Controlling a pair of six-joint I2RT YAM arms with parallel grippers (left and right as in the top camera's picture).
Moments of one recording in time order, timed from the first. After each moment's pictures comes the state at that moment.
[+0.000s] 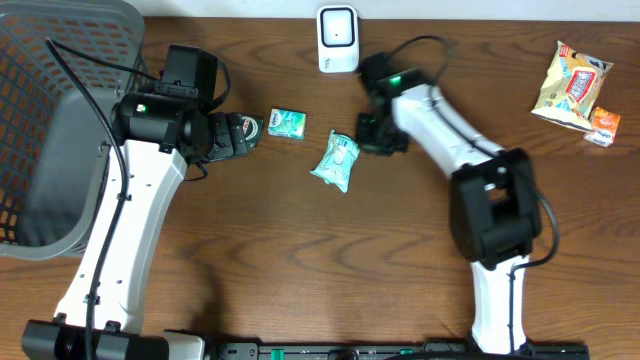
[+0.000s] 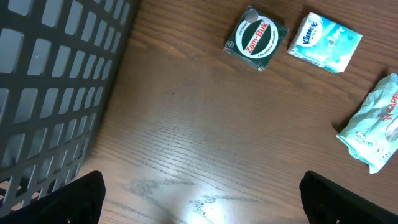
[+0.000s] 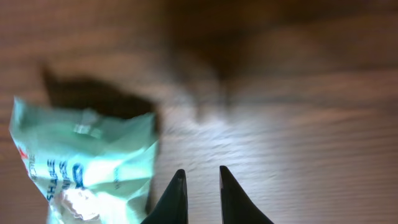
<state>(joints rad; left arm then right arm) -0.17 1.53 1.53 -1.23 -0.17 -0.38 0.37 2.21 1.78 -1.02 -0.11 0.58</state>
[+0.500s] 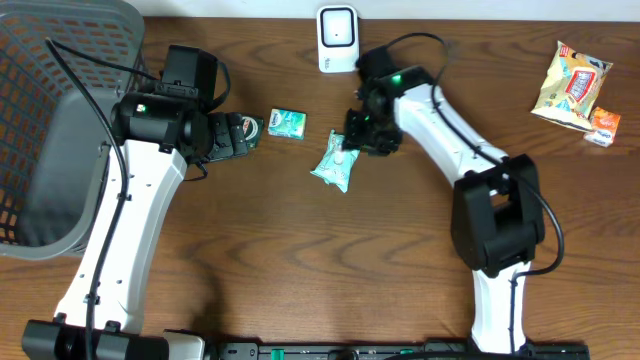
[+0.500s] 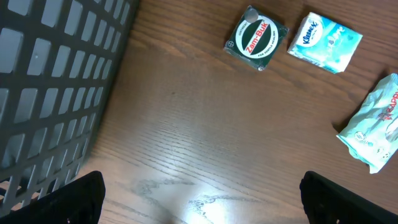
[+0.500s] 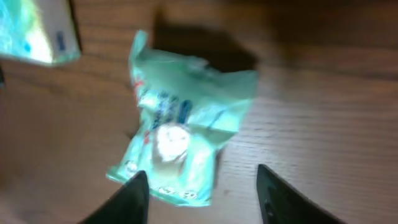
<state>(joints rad) -0.17 1.53 1.53 -1.23 -0.17 -0.38 0.43 2.18 1.78 -1.01 -0.26 0.51</state>
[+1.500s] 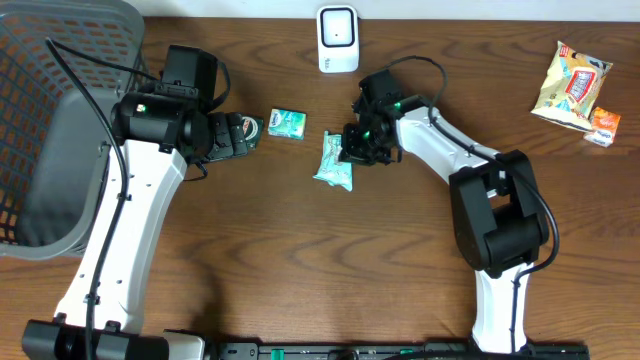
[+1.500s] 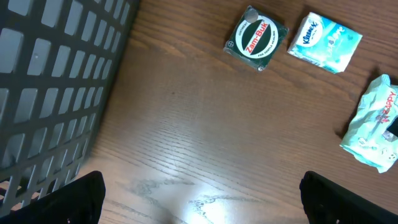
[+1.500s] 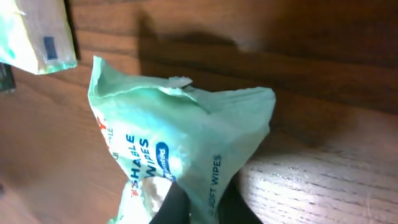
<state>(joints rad) -0.17 1.53 1.53 -1.23 -0.17 -0.38 0.39 2.17 1.53 -0.66 -0.41 0.51</state>
